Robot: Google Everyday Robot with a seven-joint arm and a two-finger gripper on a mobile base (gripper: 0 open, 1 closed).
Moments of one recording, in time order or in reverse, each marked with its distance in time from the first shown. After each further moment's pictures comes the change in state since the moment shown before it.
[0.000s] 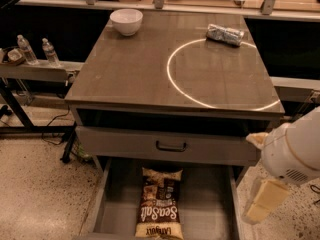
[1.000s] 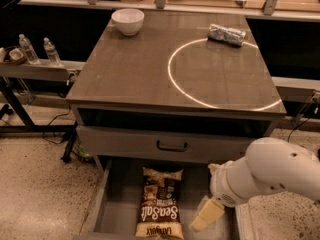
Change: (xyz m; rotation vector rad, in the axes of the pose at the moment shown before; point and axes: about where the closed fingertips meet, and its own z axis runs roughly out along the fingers) arm -0.020 0.010 0.169 -0.052 -0.126 0.154
